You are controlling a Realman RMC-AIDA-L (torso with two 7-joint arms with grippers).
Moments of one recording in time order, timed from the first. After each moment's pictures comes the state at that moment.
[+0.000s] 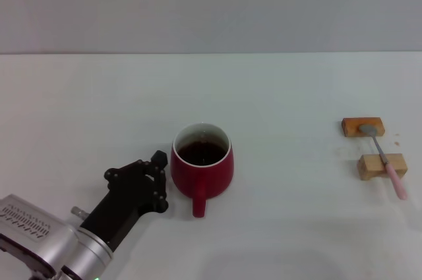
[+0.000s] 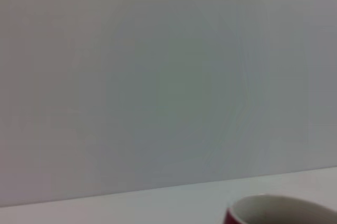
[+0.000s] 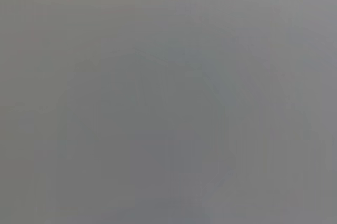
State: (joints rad) left arm -0.26 -2.08 -0.33 -0.44 2.18 1.15 -0.04; right arm 0.09 2.08 0.32 0.27 -2.00 -1.89 0.21
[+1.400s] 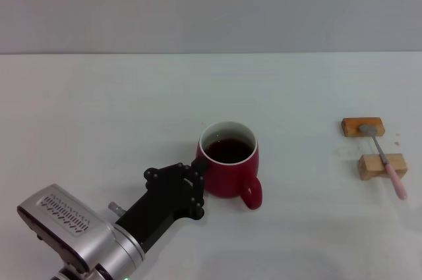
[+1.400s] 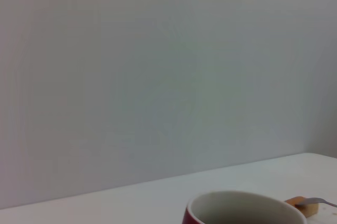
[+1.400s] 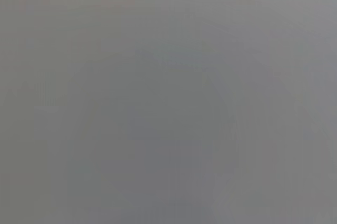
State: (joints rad) left arm -0.33 -2.08 -0.25 -0.49 2.18 1.10 -0.03; right arm 0.09 2.08 0.30 0.27 -2.00 -1.89 0.21
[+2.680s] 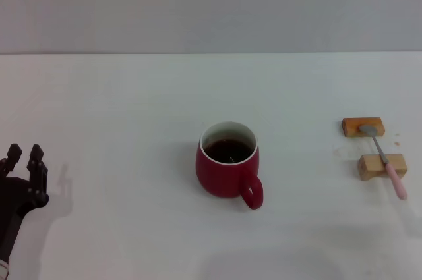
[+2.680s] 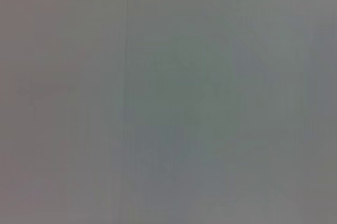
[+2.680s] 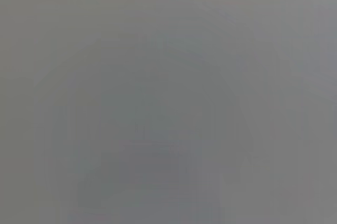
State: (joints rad) left arm -0.07 -2.07 -0.60 -0.38 2.16 1.33 0.00; right arm 0.06 2.08 0.29 0.26 -1.99 -1.80 0.21
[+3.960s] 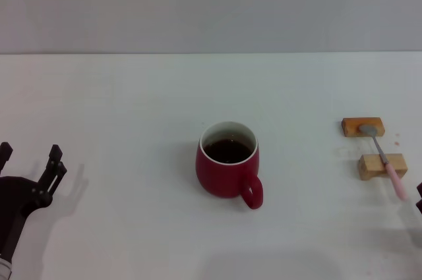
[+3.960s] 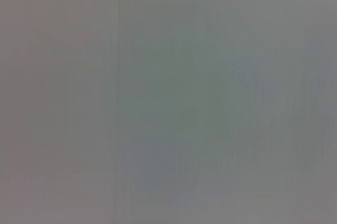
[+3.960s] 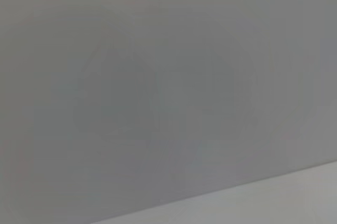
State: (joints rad) left arm -0.08 -2.07 -0.59 -0.38 2.17 1.33 0.00; right arm 0.06 2.08 0.30 0.27 -1.92 -1.42 0.26
